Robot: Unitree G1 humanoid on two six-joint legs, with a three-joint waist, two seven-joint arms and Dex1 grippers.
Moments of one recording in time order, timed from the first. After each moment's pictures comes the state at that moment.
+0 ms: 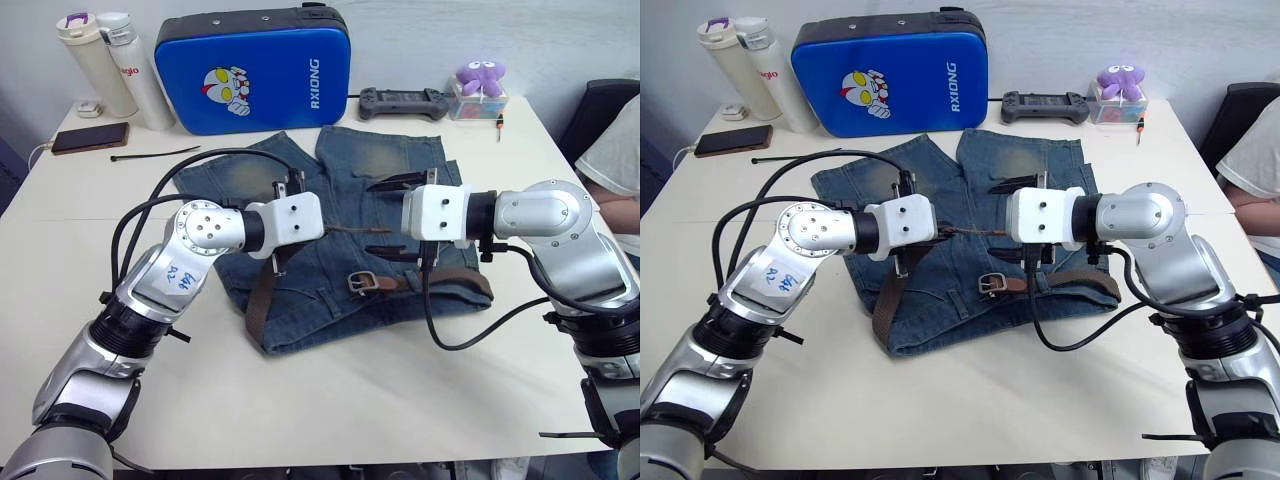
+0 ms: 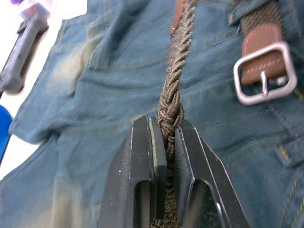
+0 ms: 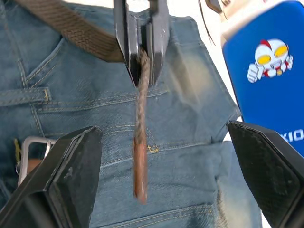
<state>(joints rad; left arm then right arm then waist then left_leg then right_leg) -0.79 0.66 -0.39 -0.17 0.00 0.39 -0.79 -0.76 -0.80 0.24 -0.17 0.04 0.11 1.07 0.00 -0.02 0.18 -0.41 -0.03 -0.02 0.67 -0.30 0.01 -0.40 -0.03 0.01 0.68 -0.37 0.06</state>
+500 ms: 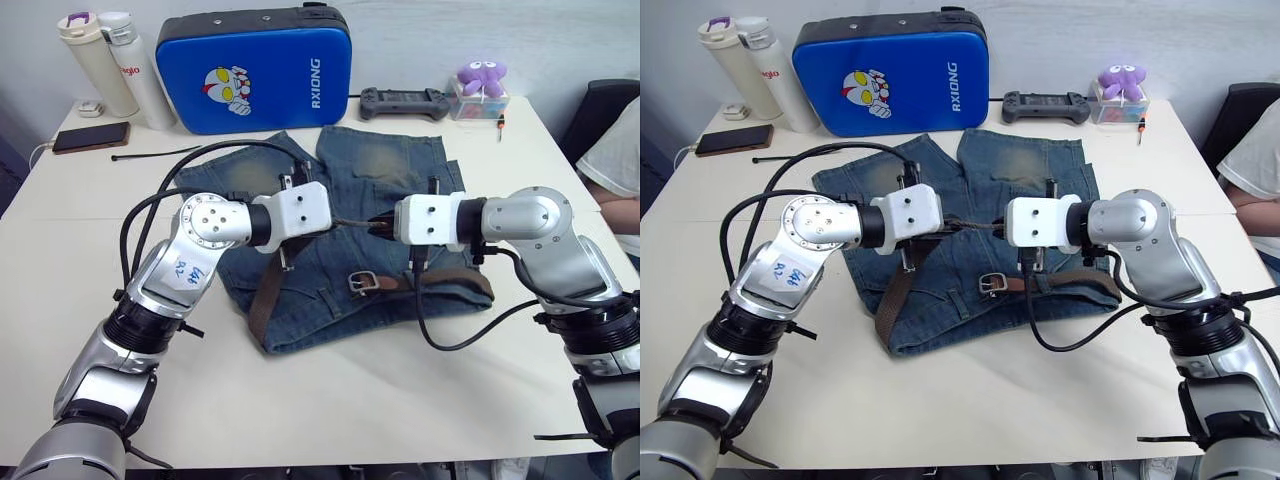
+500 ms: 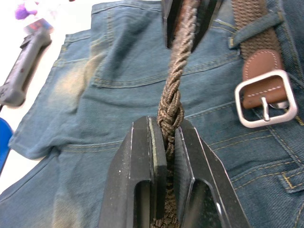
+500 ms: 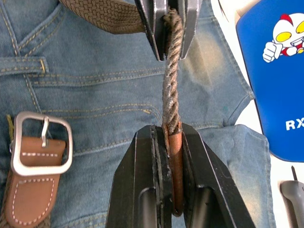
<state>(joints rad) -0.78 0.58 -0.28 -0.21 -0.06 0.55 -0.82 -0.77 -0.76 0.26 -0.11 -0.02 0.12 1.06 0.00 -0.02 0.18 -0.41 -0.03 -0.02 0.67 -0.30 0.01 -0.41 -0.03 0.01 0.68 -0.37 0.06</state>
